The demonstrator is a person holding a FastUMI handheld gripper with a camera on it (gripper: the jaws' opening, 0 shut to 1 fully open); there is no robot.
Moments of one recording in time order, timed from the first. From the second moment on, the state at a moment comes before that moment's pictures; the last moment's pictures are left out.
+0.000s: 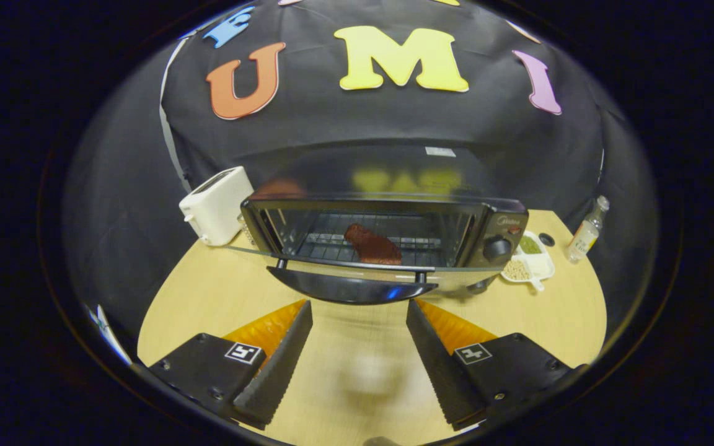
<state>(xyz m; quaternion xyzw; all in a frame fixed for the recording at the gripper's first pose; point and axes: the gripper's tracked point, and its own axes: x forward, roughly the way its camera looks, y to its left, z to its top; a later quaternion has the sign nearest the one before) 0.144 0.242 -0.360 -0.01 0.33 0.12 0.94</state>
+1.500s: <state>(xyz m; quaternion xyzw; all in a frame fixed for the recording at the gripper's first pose) 0.014 0.037 -0.223 0.00 0.20 0.01 0.98</state>
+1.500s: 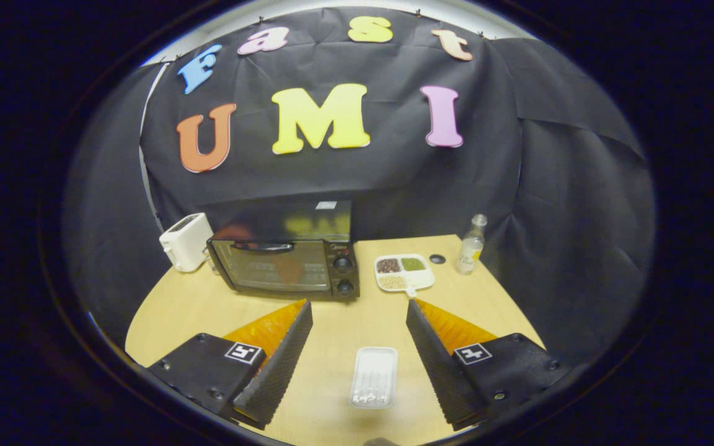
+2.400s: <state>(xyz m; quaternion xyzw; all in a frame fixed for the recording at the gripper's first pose) -0.050 -0.024 0.019 -0.02 -0.01 0.05 1.00</state>
